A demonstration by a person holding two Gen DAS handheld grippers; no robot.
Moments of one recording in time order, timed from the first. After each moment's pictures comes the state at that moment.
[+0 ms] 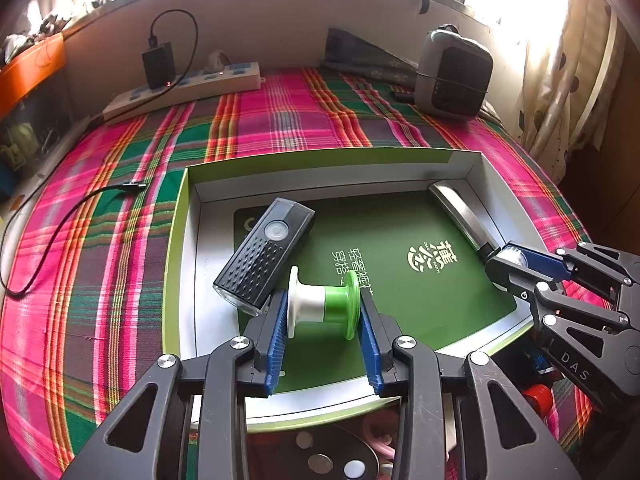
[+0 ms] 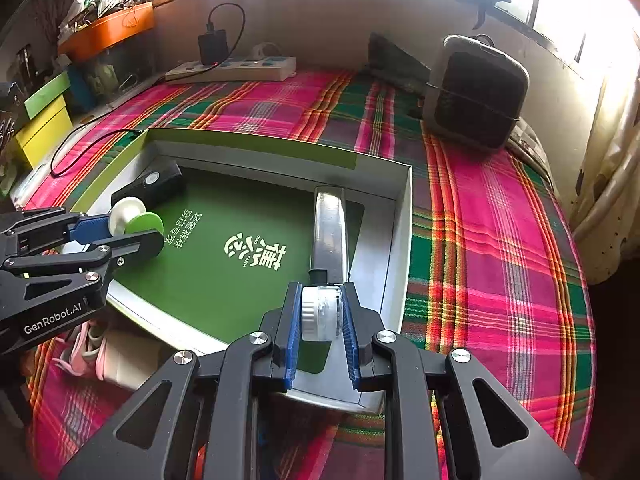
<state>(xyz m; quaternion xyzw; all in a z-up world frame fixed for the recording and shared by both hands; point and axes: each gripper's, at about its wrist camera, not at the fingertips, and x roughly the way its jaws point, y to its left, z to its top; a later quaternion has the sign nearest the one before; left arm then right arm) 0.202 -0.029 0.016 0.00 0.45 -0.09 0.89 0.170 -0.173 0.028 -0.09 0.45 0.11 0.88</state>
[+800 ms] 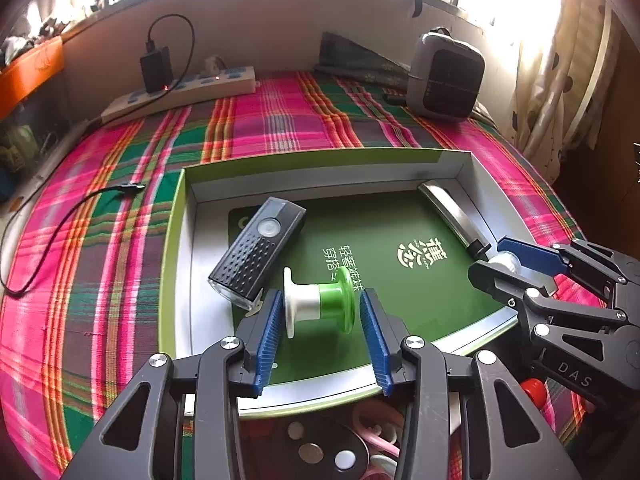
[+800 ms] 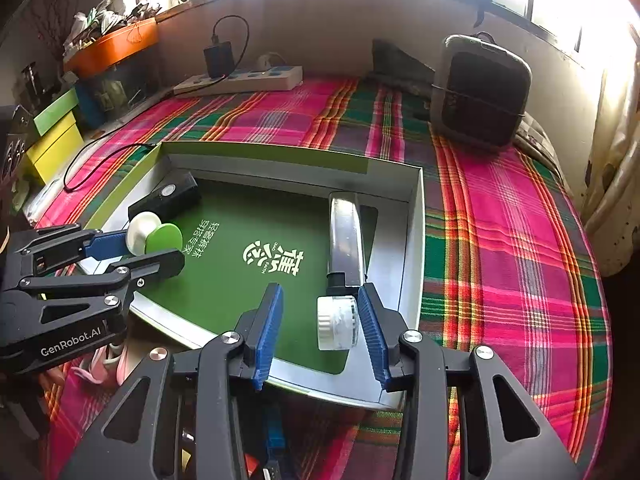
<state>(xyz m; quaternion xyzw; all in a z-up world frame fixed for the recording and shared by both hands) 0.194 -0.032 0.019 0.00 0.45 -0.10 0.89 0.167 -0.174 0.031 -0.05 0.44 0.13 0.89</state>
